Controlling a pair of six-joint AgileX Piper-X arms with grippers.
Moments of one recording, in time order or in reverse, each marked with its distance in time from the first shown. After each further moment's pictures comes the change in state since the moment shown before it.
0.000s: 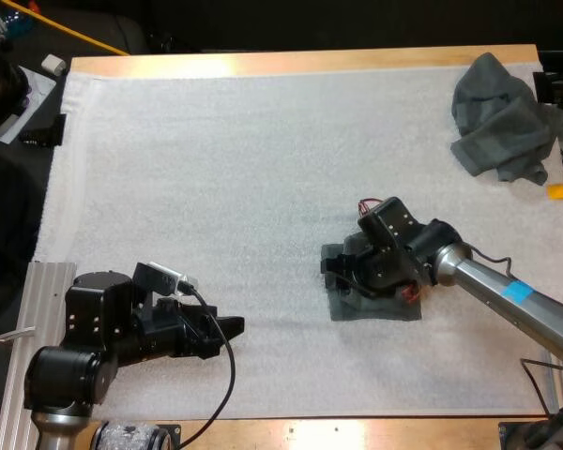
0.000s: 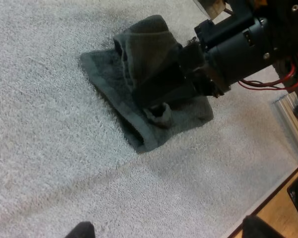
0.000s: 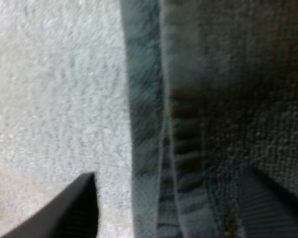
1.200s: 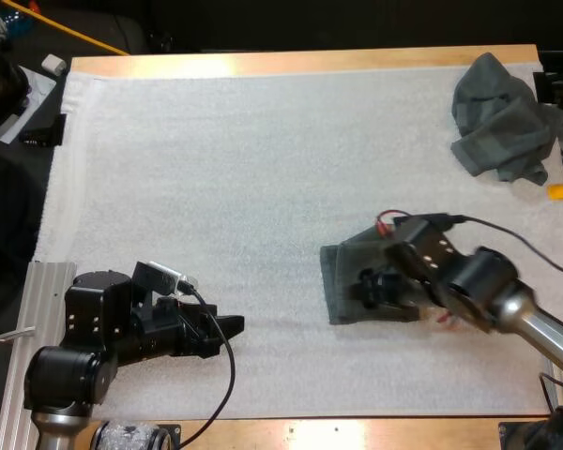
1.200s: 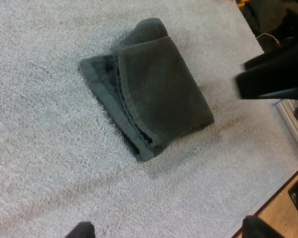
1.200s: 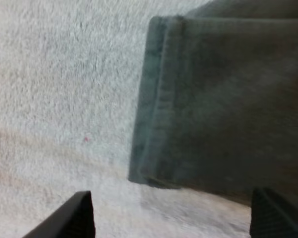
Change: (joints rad) left arm 0.002 0.000 0.000 -0.007 0.000 0.000; right arm 0.115 -0.372 0.002 0.254 0.277 -0.107
